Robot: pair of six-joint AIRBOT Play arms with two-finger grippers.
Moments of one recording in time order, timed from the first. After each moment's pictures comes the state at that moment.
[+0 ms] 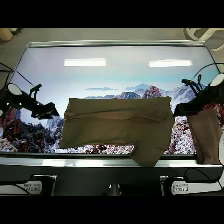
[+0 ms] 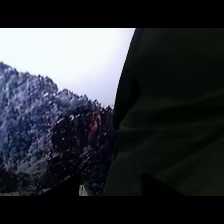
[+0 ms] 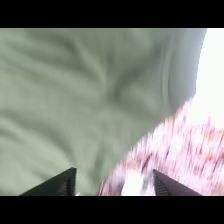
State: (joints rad) left arm 0.18 -1.47 1.15 1.21 -1.36 -1.46; right arm -0.34 -1.55 1.38 -1.30 1.59 0.99
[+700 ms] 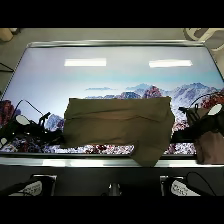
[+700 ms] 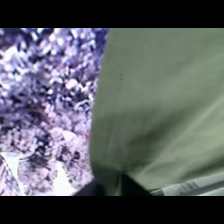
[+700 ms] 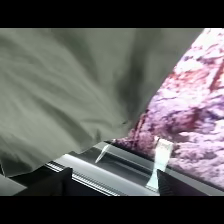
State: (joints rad) left arm 0.18 -1.28 0.63 1.09 -1.20 -1.35; right arm -0.41 -1.30 0.86 -1.31 1.49 0.91
